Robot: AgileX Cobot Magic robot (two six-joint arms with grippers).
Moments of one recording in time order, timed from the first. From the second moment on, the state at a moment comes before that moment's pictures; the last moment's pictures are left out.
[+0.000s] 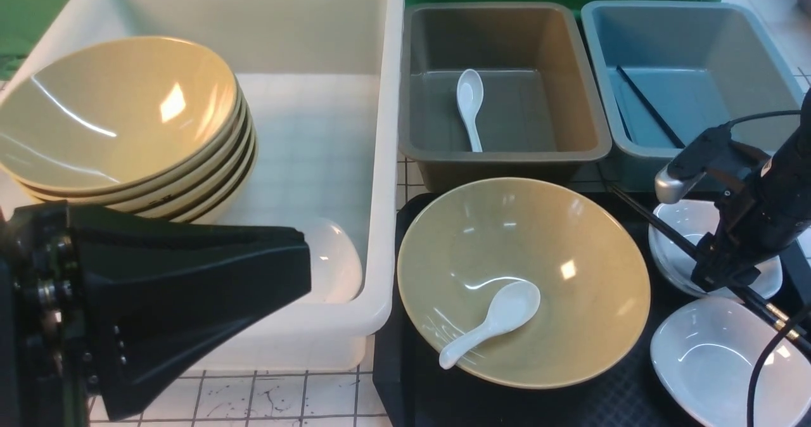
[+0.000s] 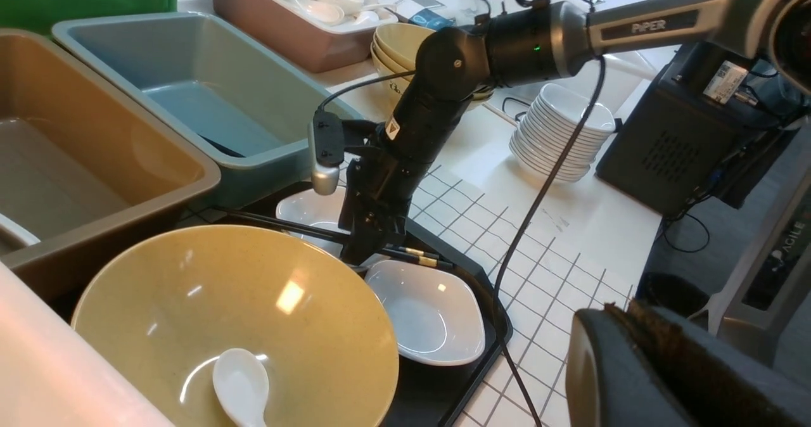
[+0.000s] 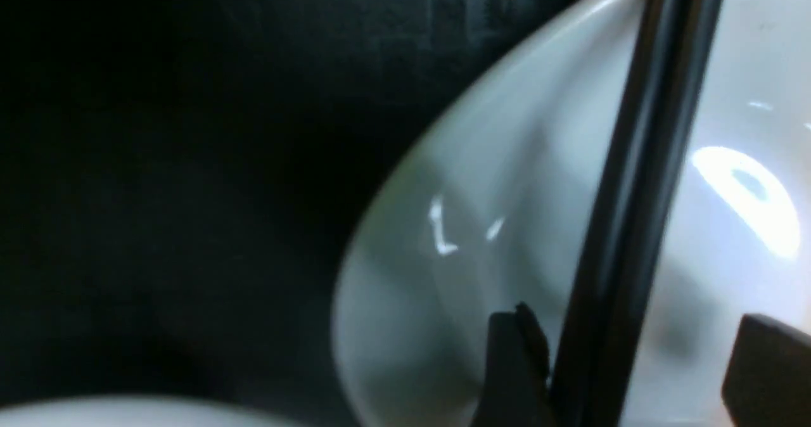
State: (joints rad) right arm 0.01 1.79 -1.11 0.04 0.64 -0.67; left arm -0.46 0.63 -0.76 -1.01 0.72 0.79
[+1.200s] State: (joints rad) right arm 0.09 1.42 -1.25 0.11 1.00 -0.54; left arm -0.46 0.64 -0.76 -1.14 0.57 0.92
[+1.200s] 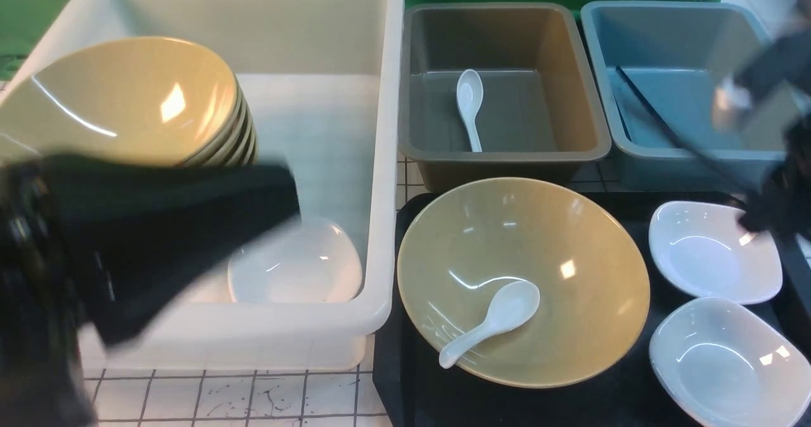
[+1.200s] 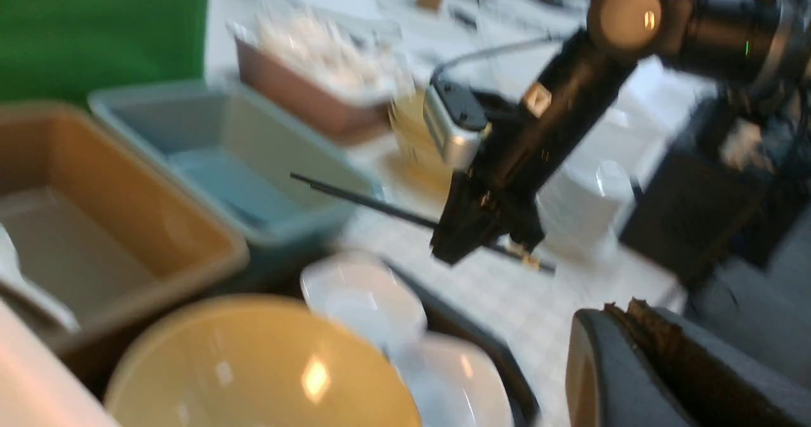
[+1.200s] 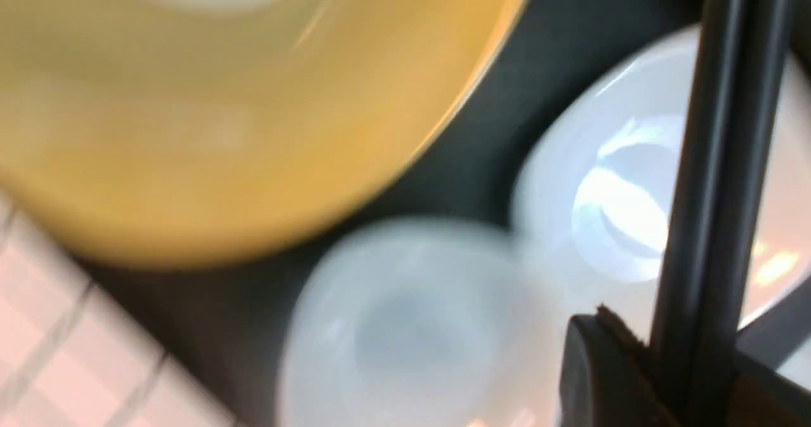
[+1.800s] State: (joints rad) right arm -0.05 2.22 -2.16 0.13 0.91 -0.14; left arm -0.46 0.66 -0.79 -1.37 0.49 1.19
